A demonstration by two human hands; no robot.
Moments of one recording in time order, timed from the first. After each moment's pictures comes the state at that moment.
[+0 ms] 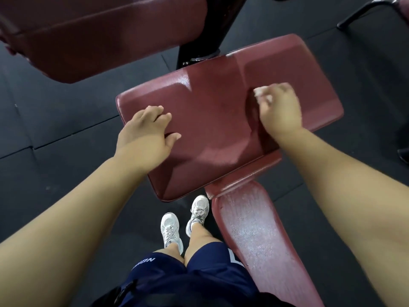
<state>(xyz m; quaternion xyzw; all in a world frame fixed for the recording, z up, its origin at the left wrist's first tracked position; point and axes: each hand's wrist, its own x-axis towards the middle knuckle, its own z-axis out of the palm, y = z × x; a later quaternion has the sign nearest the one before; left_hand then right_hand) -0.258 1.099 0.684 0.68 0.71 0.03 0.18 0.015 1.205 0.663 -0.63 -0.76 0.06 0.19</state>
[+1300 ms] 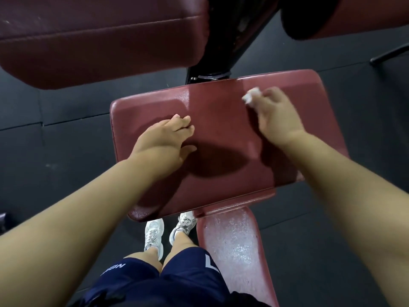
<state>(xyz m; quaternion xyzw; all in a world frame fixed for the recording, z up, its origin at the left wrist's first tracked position) -0.208 1.140 0.682 0.70 0.68 0.02 0.20 0.023 1.288 0.660 -0.42 -0.89 0.09 0.14</state>
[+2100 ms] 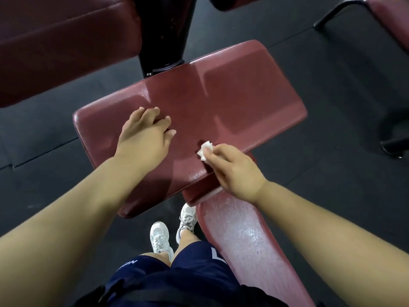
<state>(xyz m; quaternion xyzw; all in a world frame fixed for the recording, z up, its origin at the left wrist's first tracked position) -0.187 1.134 0.684 0.71 0.69 0.04 0.17 0.040 1.108 0.656 -0.40 -0.88 0.20 0.15</state>
